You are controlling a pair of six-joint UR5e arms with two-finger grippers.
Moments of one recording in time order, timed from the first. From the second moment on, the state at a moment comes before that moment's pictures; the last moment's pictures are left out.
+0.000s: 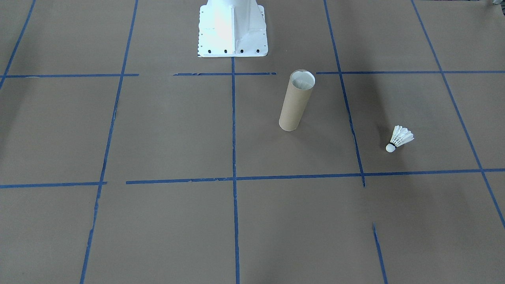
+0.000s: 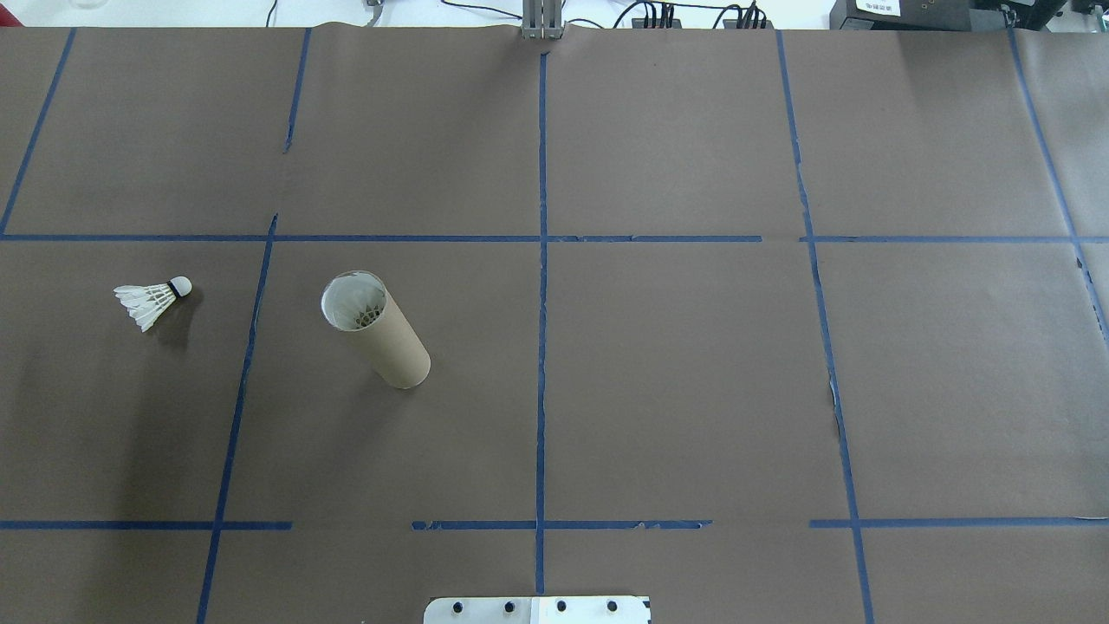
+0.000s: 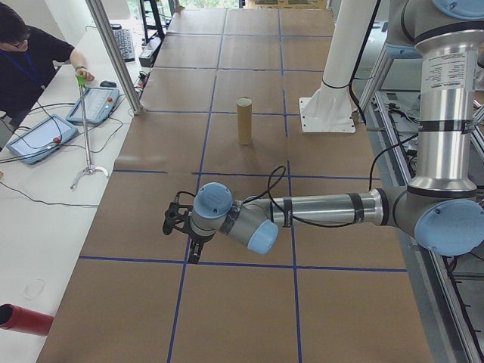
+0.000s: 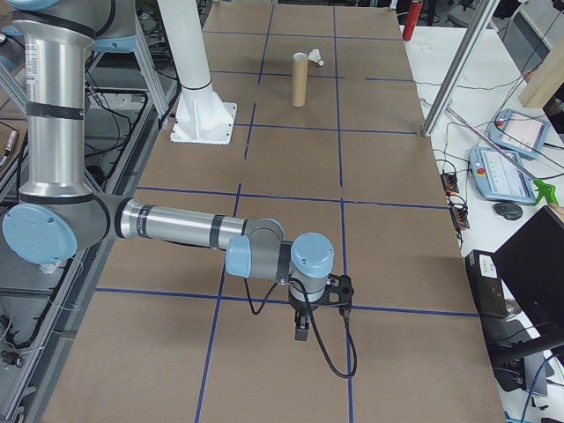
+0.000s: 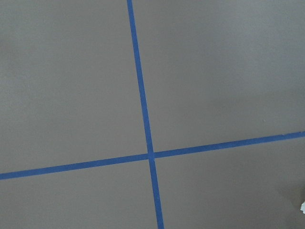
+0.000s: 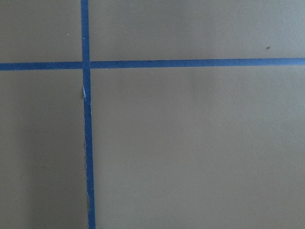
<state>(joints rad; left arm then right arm) -1.50 -1.50 -1.50 -2.24 -2.37 -0.36 1.61 -1.65 1.56 -1.53 2.27 -0.02</state>
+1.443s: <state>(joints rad) -0.95 -1.46 -1.46 -3.11 -1.98 -1.68 1.61 -1.65 1.56 -1.53 2.27 -0.02</state>
